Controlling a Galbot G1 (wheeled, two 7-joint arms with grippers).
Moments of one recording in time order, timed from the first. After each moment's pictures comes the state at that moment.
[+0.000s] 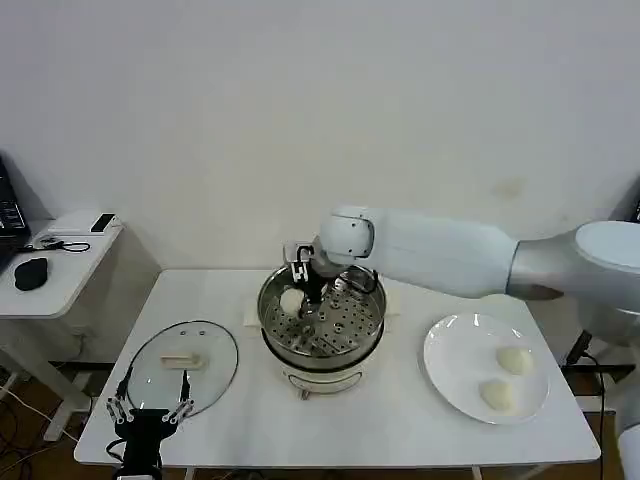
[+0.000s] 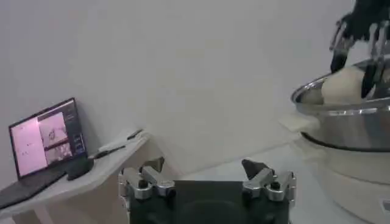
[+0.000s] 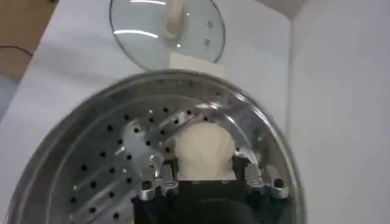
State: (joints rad) left arm 1.81 -1.41 -0.62 -2.21 0.18 0.05 -0.21; right arm 0.47 1.27 -1.29 1.30 0.58 -0.57 -0.73
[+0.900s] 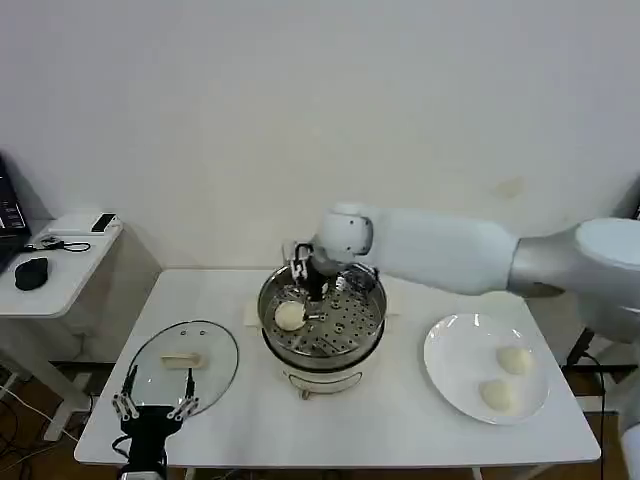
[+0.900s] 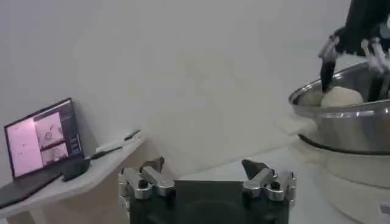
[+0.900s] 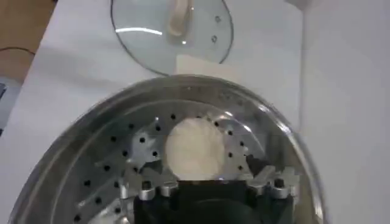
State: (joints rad) left arm 1.78 -1.40 -0.60 -2.20 0.18 0.06 -0.20; right arm 0.57 1.14 -1.29 1.37 0.54 -0.53 -0.80
